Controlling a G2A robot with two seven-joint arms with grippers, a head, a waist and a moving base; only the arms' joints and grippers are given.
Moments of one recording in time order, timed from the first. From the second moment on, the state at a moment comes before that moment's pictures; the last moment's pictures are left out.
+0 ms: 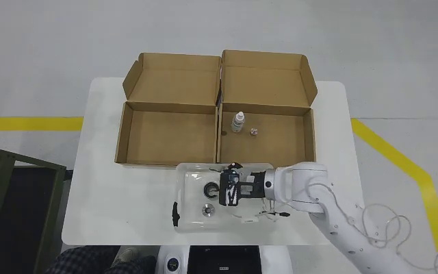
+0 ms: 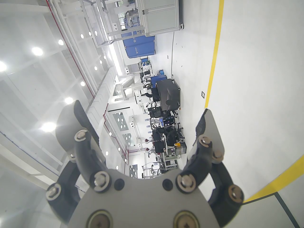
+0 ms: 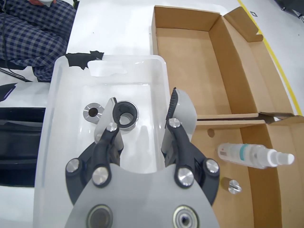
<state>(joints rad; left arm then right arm) -0.01 -0.37 -0.75 -1.25 2.03 -0.40 0.22 -1.10 -1.07 0.91 -1.94 -1.21 -0.80 0.48</state>
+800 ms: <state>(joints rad) -0.01 -0.37 -0.75 -1.25 2.03 -0.40 0.22 -1.06 -1.10 0.78 -1.81 -1.33 -0.81 0.41</state>
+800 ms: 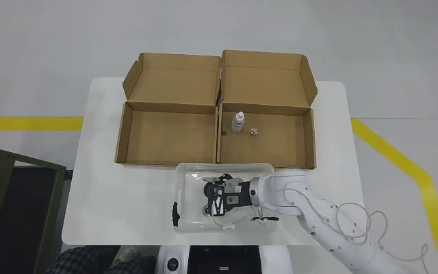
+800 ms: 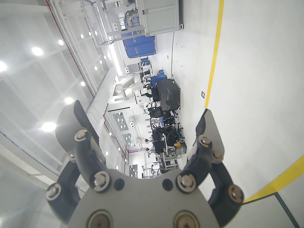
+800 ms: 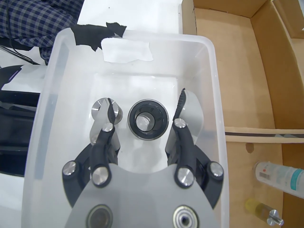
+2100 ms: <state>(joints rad) -0.01 -0.37 -0.75 -1.25 2.03 -0.40 0.22 -1.02 -1.13 0.73 -1.65 -1.39 -0.77 0.31</state>
